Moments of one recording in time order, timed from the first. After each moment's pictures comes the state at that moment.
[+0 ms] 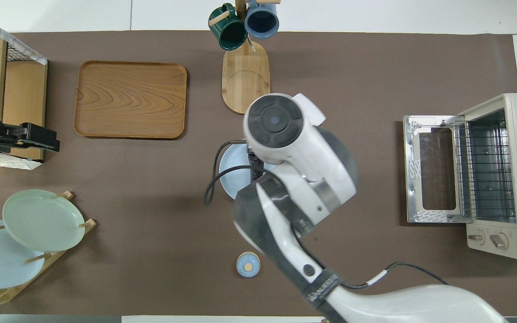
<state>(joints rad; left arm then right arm) 0.02 -0.03 -0.10 -1.70 -0.03 1.62 -0.01 0.56 0.33 -0.02 -1.59 -0.08 1.88 0.65</state>
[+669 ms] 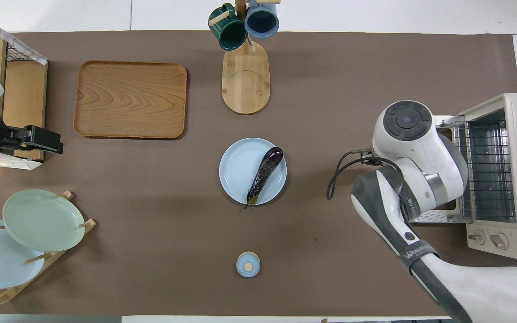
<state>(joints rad) 0.02 -0.04 -0.11 -1.71 -0.03 1.62 -0.01 0.23 0.18 -0.02 -2.06 -0.29 2.09 0.38</state>
